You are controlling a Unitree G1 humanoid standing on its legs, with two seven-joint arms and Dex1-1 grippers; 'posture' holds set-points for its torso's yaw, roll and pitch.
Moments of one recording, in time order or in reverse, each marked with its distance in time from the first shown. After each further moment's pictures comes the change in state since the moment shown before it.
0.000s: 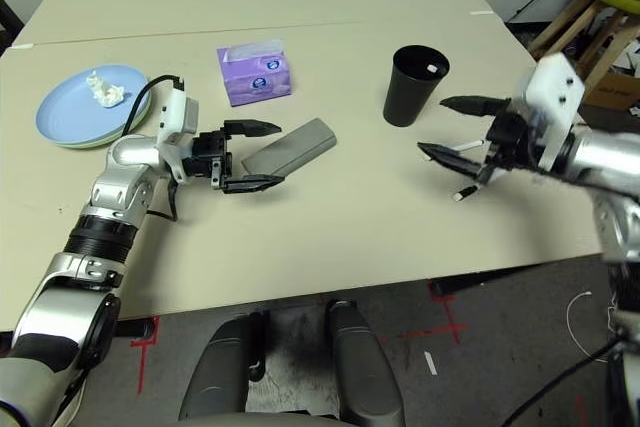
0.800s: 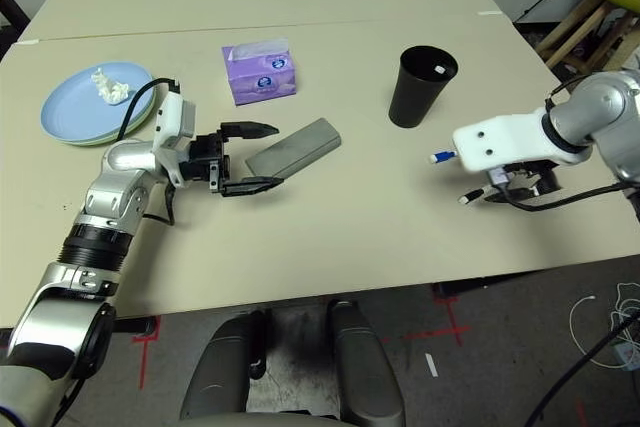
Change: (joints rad) left arm 0.063 0.022 0.005 -0.120 -0.011 0.074 0.050; right arm -0.384 -0.108 0.481 0.363 -0.614 -0.623 0.343
